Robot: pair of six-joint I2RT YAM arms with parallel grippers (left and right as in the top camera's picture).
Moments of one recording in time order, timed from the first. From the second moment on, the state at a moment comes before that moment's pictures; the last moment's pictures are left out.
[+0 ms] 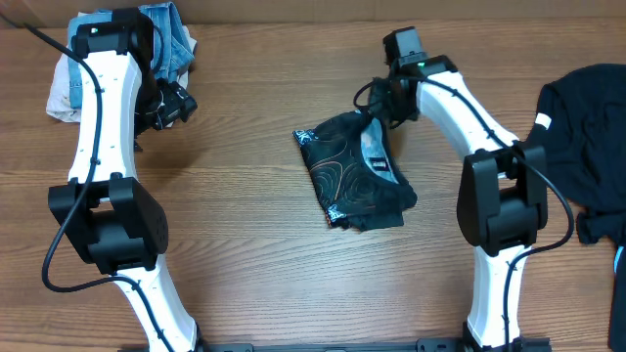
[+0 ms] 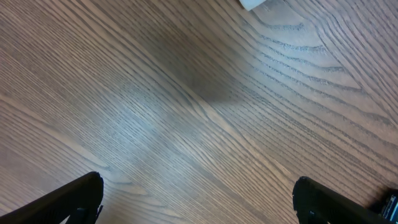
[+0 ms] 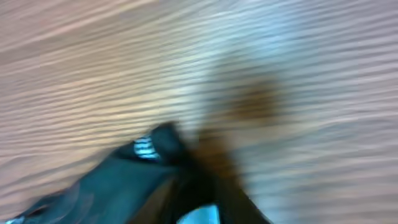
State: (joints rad) left arm 0.10 2.14 2.10 -1.52 -0.09 -0.64; right arm 0.24 2.24 1.83 -0.83 -0.04 0.45
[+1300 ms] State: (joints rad) left arm 0.10 2.14 2.09 -1.53 -0.10 -0.64; right arm 0.30 2.24 1.77 -1.24 -0.25 0.04
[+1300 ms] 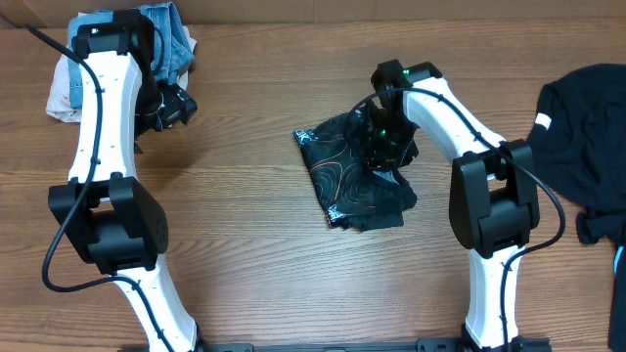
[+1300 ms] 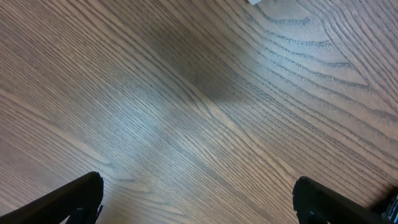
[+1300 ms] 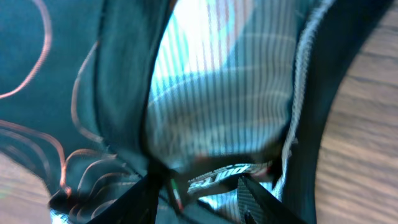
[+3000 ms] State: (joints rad) left arm 0.10 2.14 2.09 -1.52 -0.10 -0.64; right arm 0.41 2.23 1.74 -1.48 -0.20 0.25
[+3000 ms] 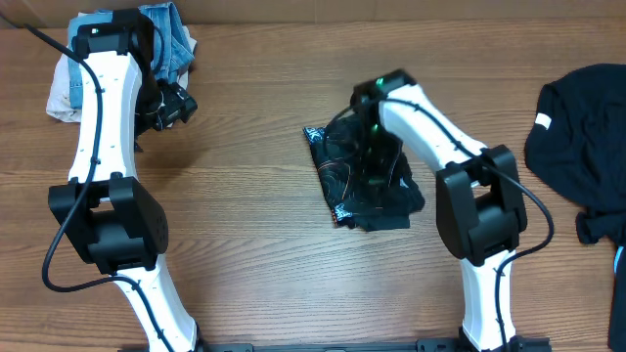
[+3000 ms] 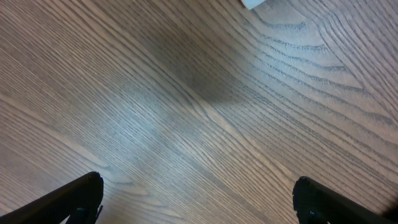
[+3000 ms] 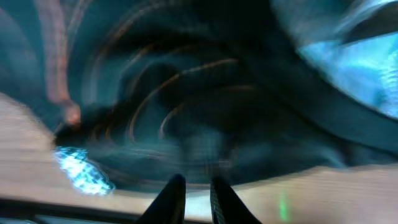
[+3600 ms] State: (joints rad) left arm 0.10 2.14 2.09 -1.52 -0.10 -0.64; right arm 0.37 2.23 1.55 -1.44 -0.09 0.39
